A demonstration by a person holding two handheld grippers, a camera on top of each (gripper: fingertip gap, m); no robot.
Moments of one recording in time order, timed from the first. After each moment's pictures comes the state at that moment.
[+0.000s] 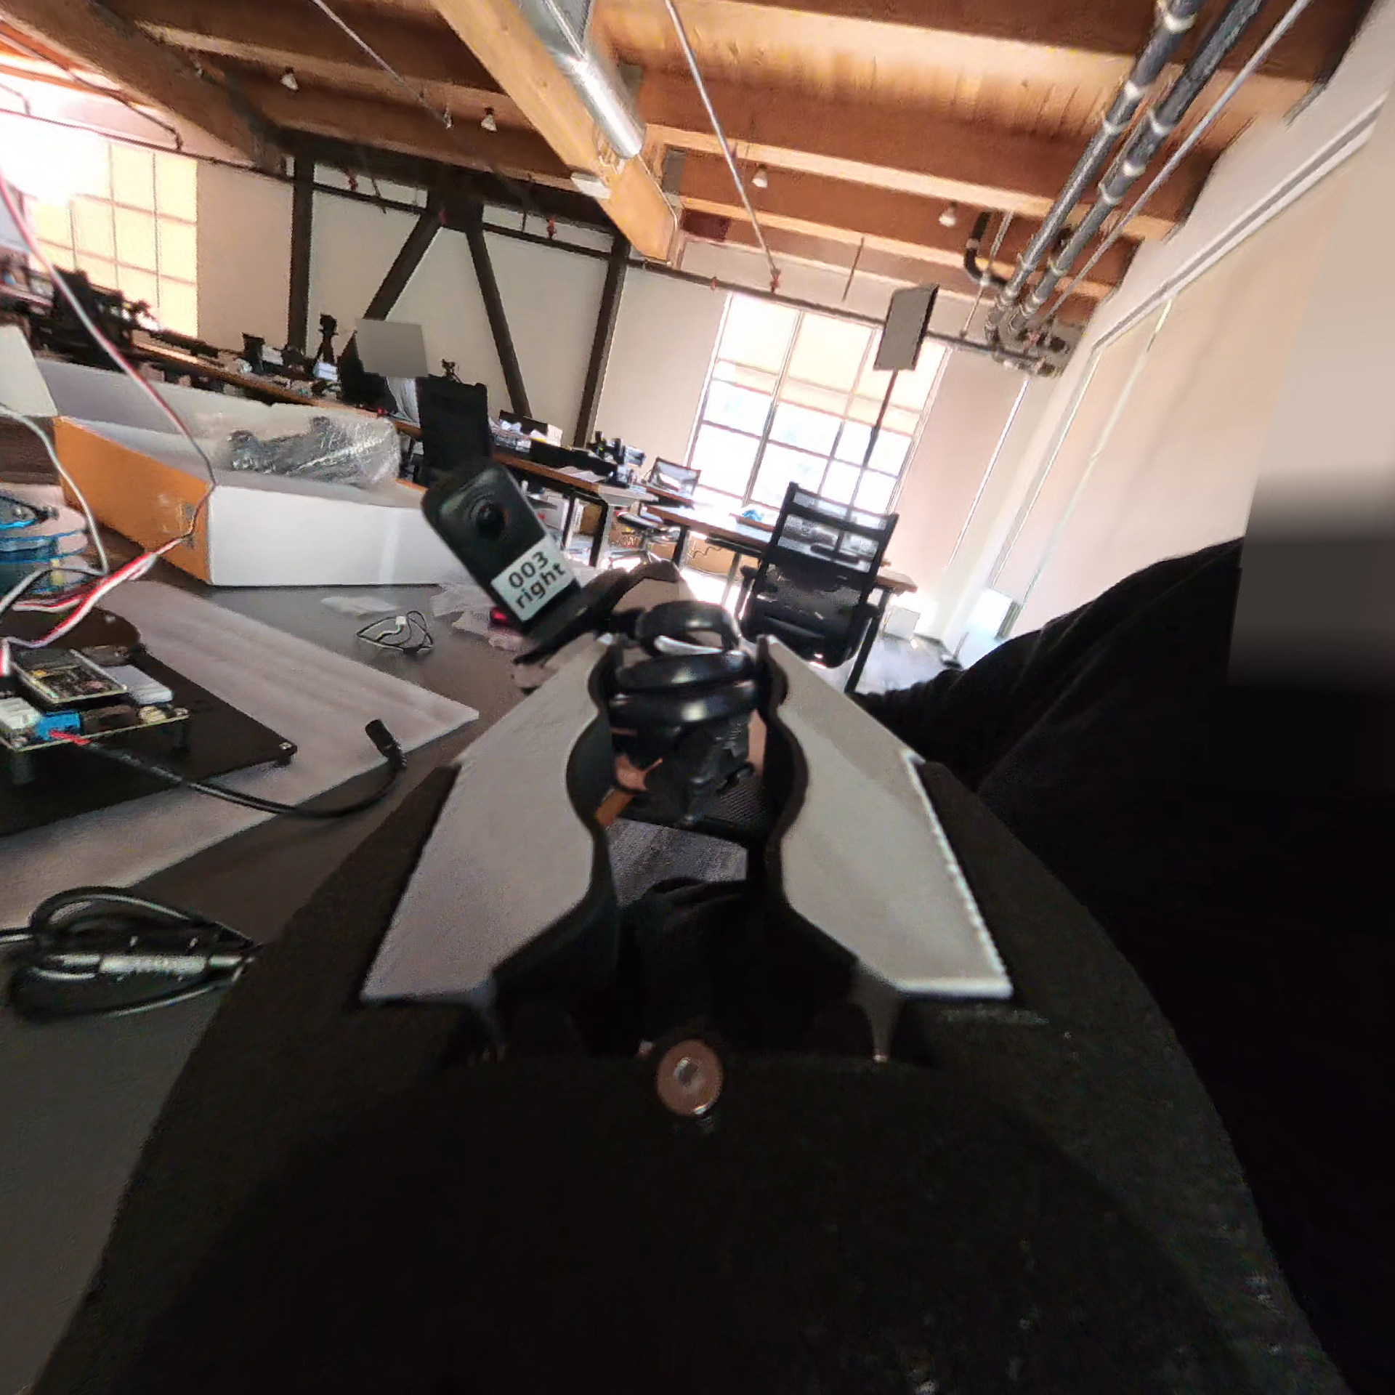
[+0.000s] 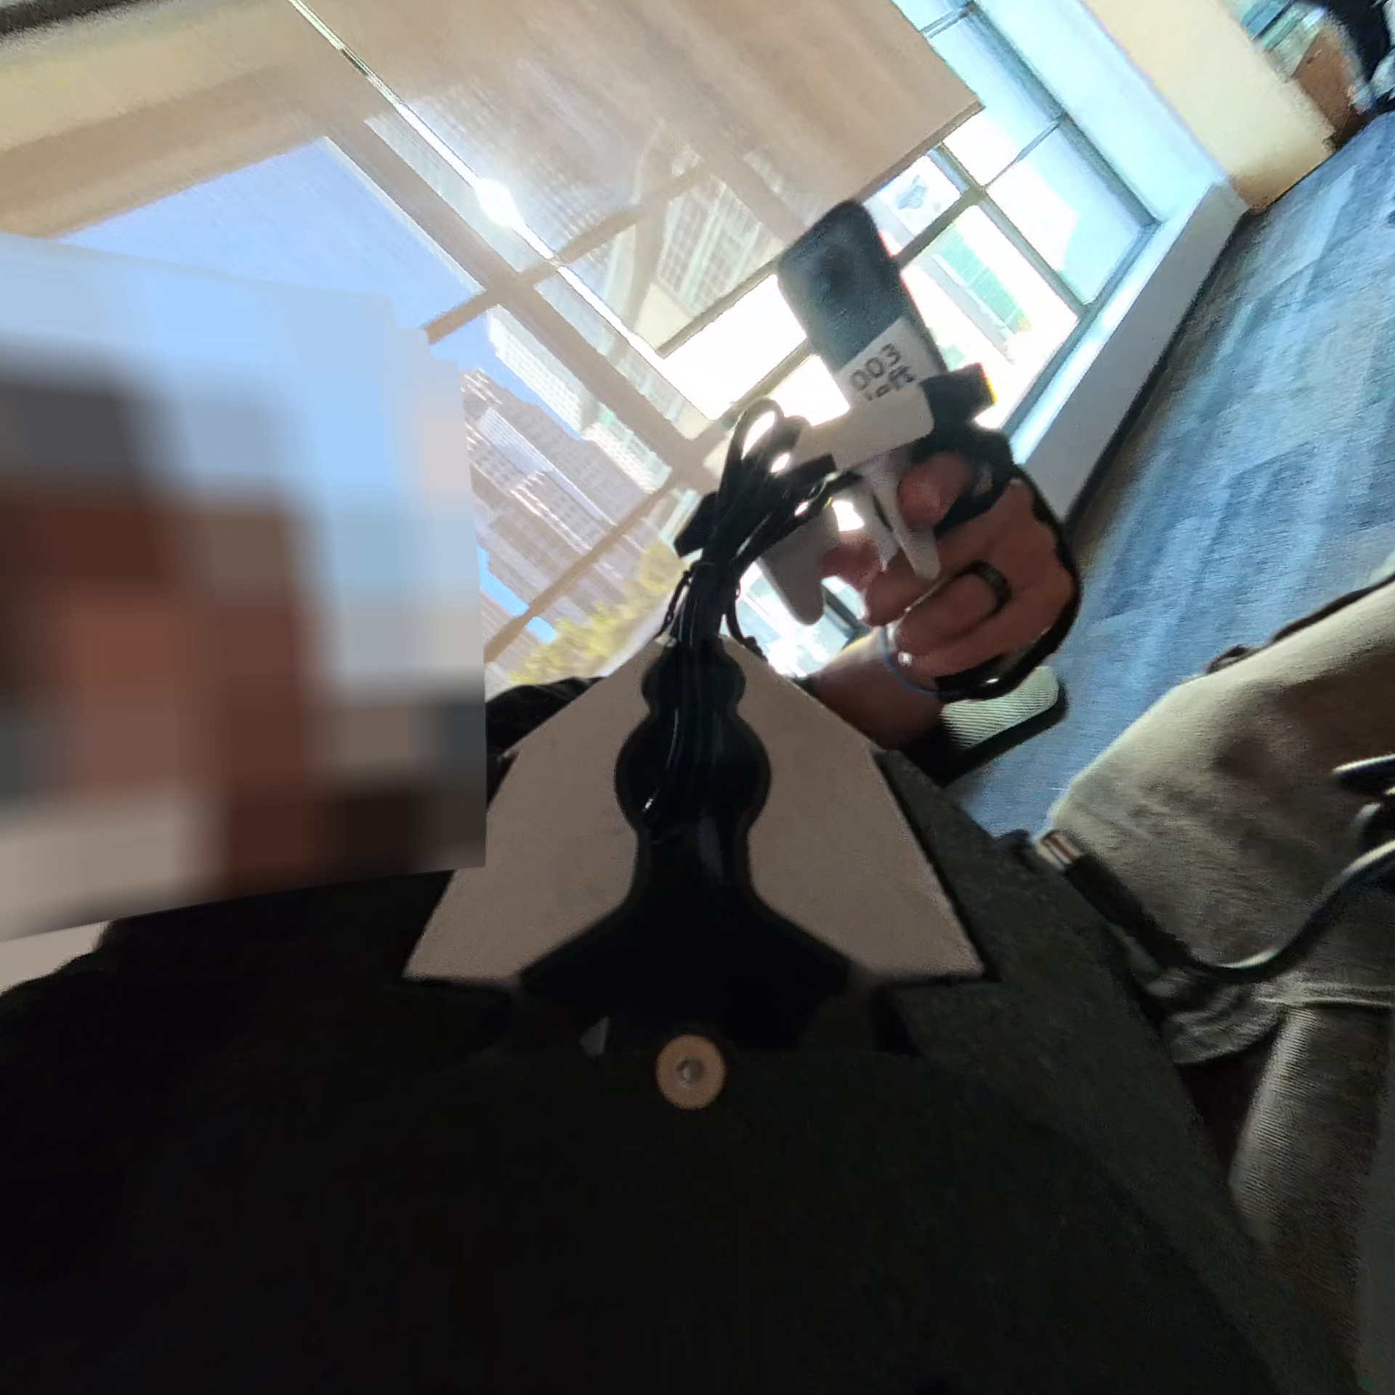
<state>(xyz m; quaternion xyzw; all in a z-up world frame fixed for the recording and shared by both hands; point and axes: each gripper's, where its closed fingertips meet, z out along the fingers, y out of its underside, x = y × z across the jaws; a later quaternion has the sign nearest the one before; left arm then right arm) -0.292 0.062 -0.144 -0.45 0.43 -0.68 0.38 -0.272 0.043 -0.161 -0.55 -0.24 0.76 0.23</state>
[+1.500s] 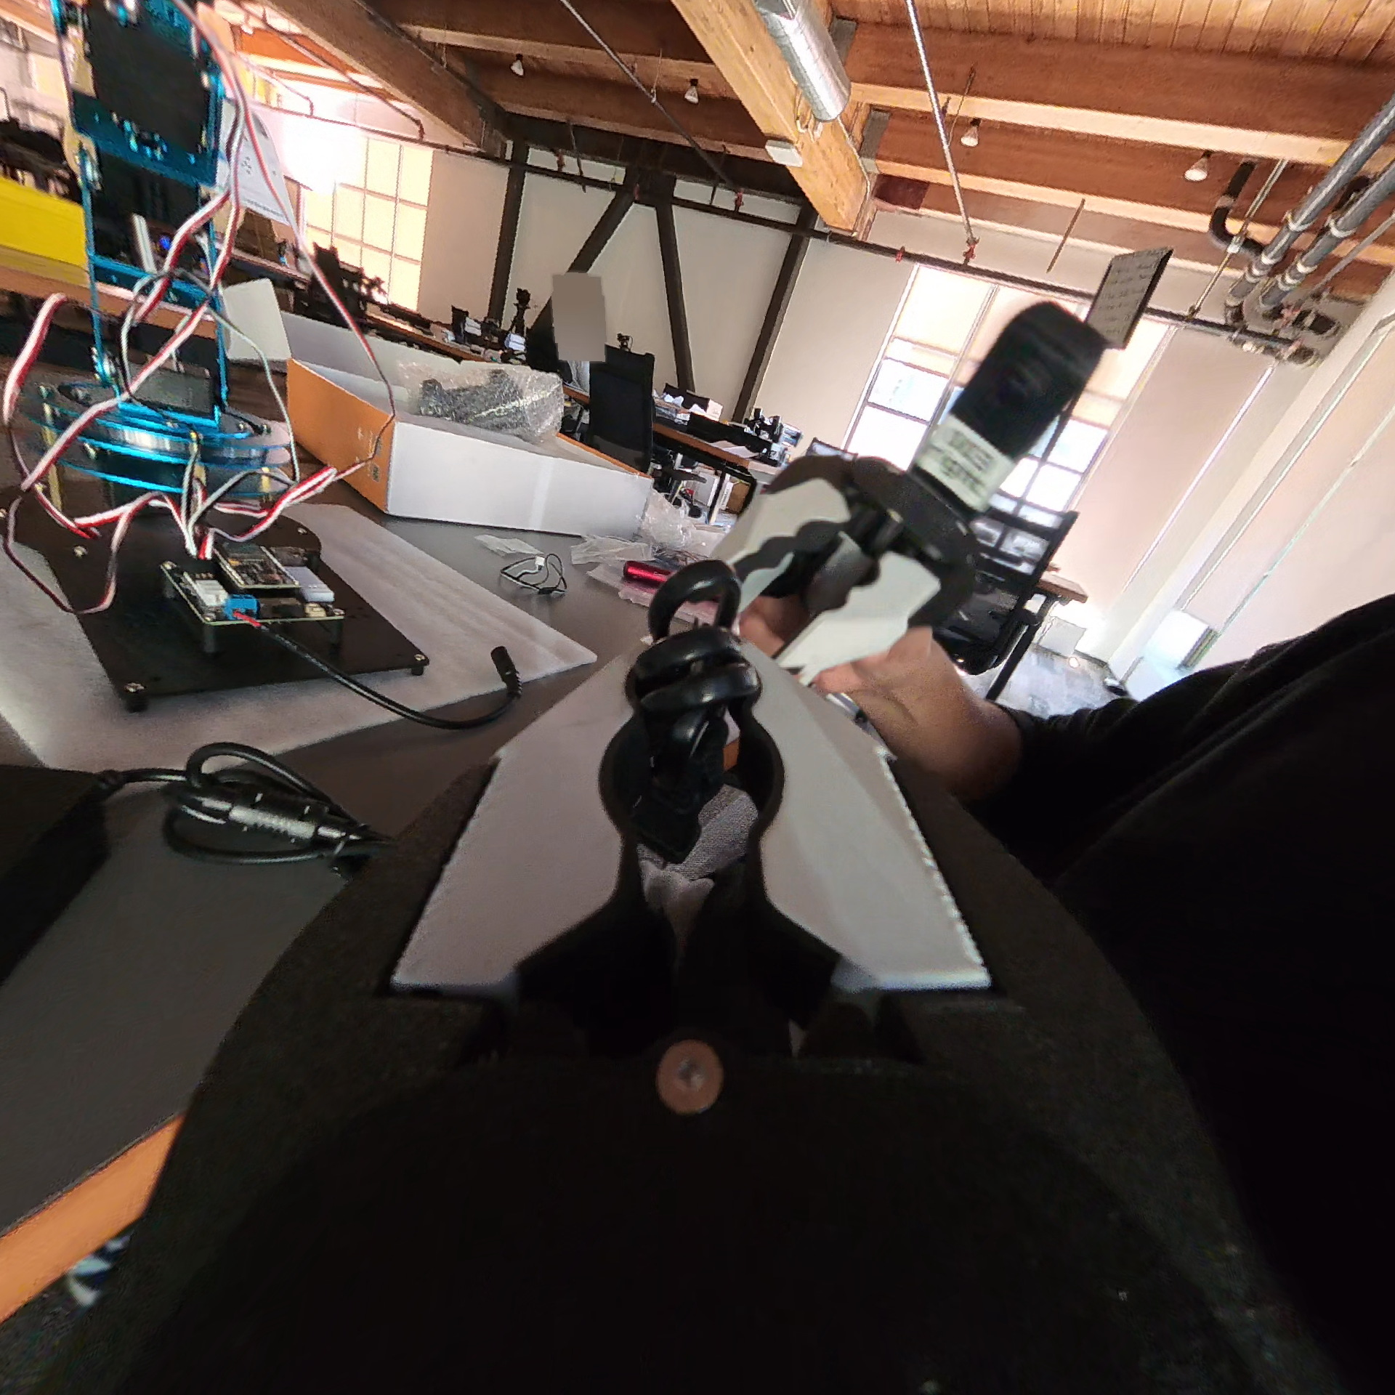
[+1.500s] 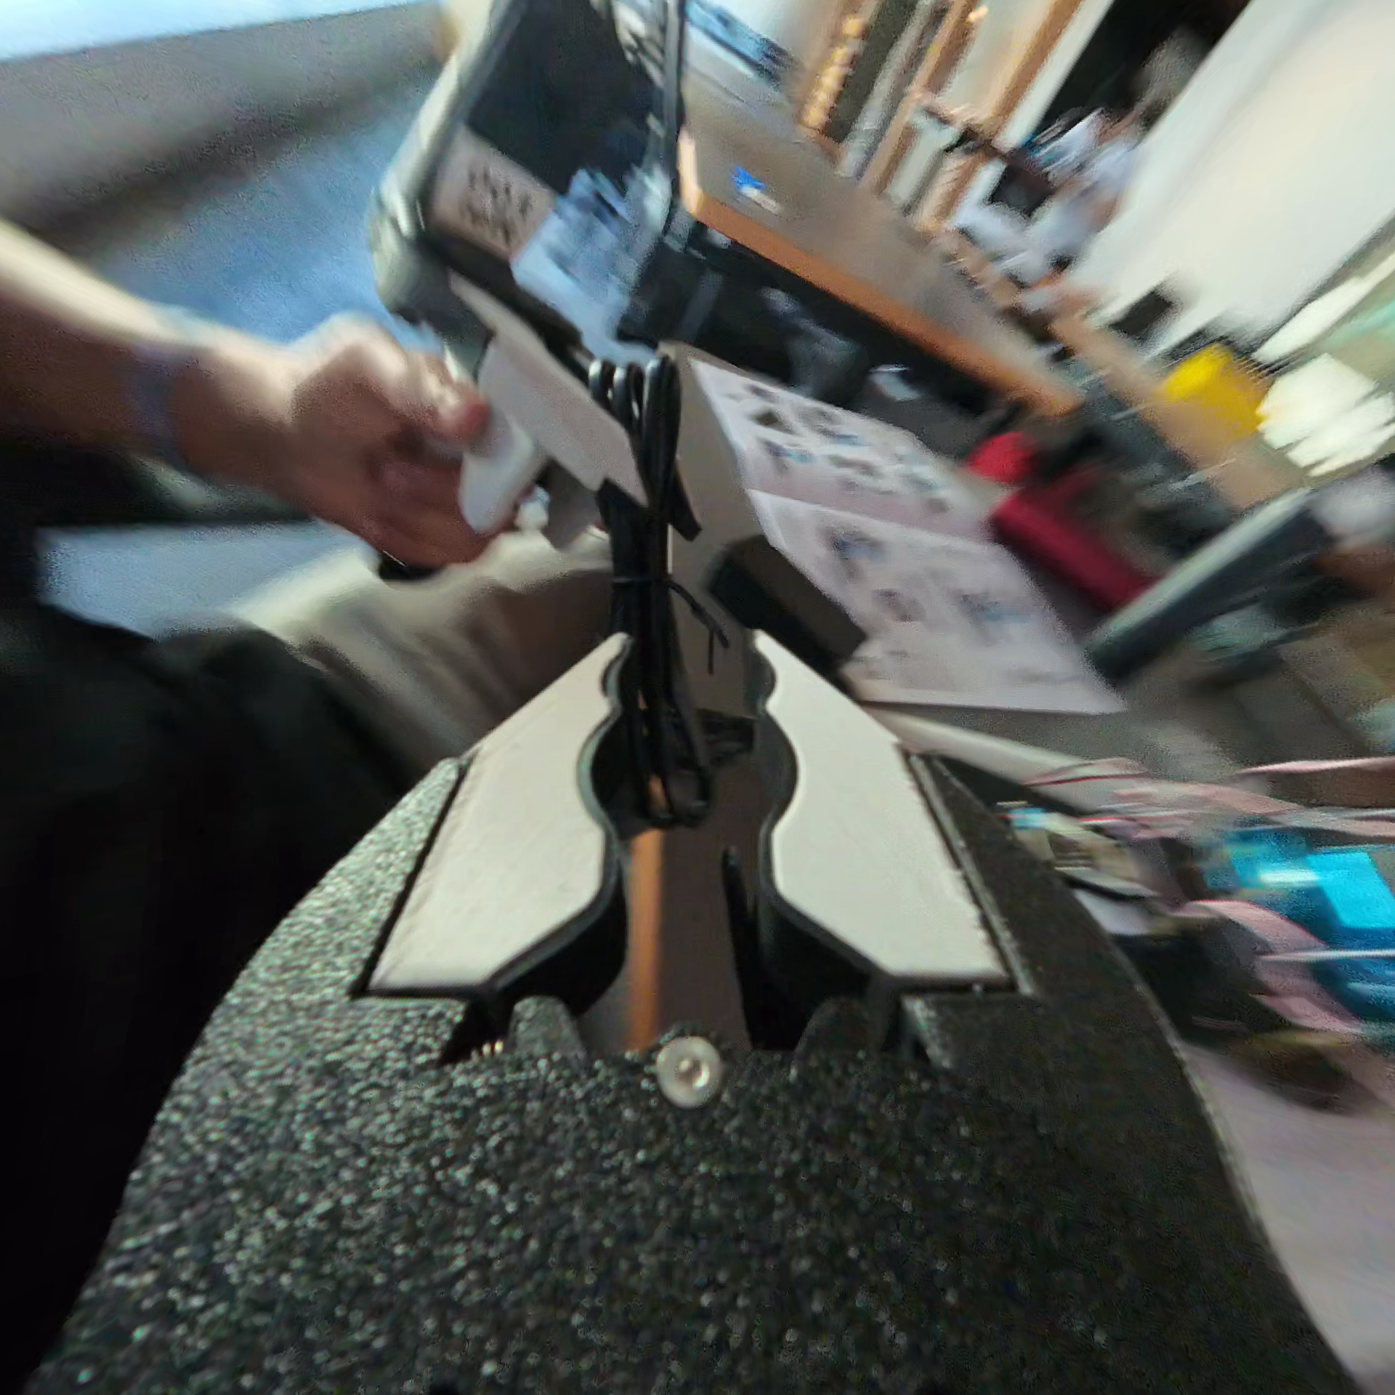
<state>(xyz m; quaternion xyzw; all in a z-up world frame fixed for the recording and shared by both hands) -0.278 0.080 -0.176 -0.54 0.39 -0.61 0.43 -0.250 0.070 -0.184 -0.65 -0.46 0.13 0.59</state>
